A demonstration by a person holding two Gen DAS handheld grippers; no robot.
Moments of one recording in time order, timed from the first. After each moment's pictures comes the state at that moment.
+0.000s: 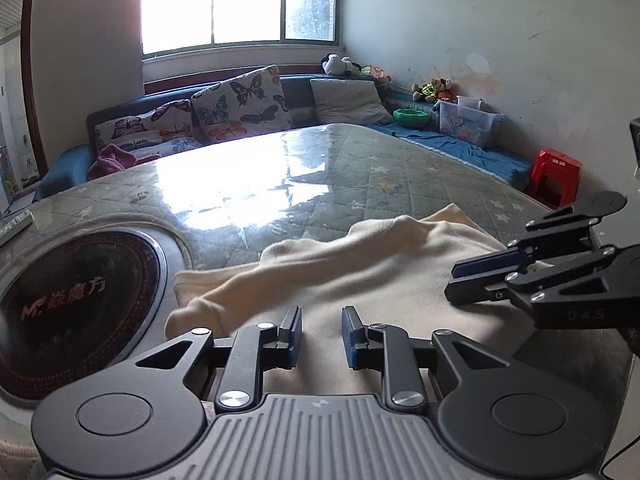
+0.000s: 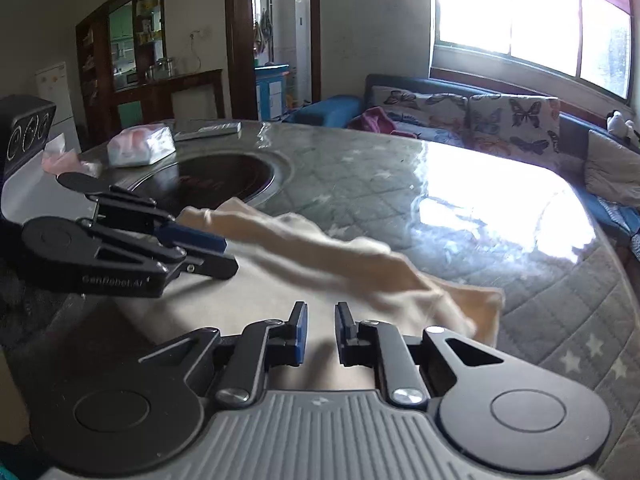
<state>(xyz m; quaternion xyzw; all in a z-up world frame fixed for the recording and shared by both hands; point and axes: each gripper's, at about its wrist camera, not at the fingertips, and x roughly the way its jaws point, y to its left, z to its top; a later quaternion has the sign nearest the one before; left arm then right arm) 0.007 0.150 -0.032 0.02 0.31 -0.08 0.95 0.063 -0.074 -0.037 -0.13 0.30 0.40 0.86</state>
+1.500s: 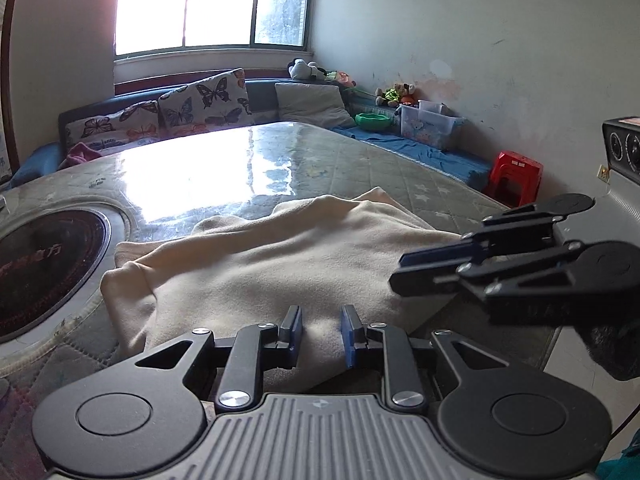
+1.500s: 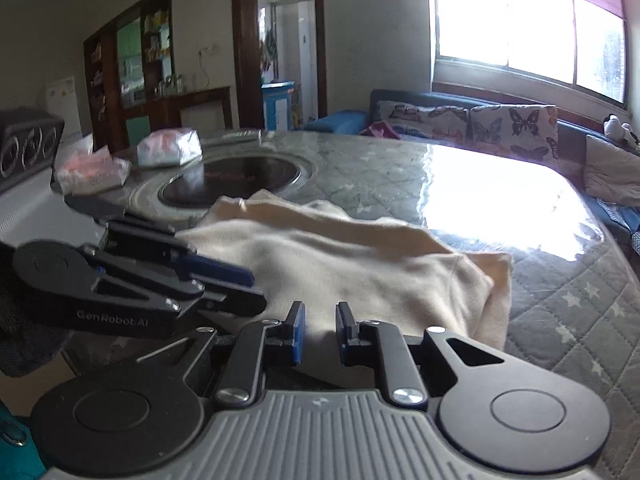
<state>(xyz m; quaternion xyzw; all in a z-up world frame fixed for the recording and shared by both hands) -0.034 0.115 -0.039 0.00 0.30 -0.14 0.95 0.004 -0.109 -0.037 -0.09 0.27 0.40 0.87</state>
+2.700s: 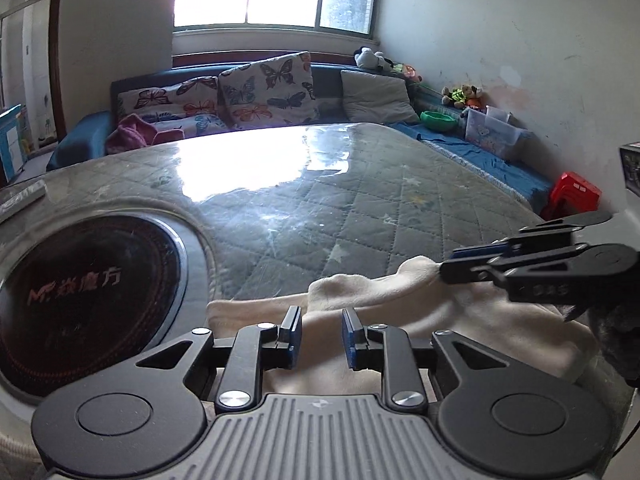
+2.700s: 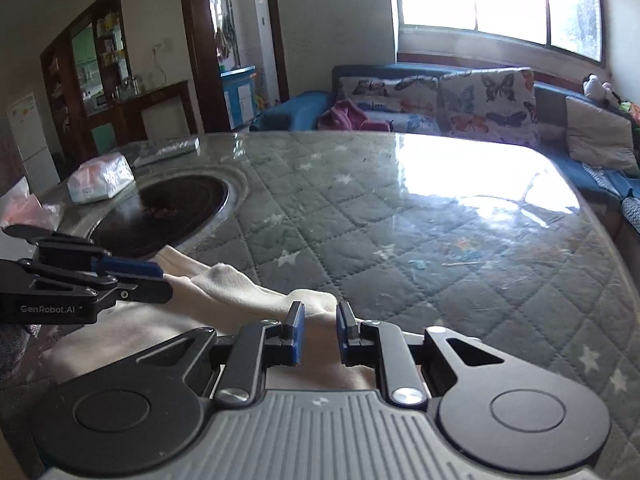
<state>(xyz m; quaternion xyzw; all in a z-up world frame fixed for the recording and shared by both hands) 0.047 0.168 -0.018 -0.02 0.33 -0.05 0.94 0.126 -0.064 -0.034 -0.09 0.33 0.36 0.87</state>
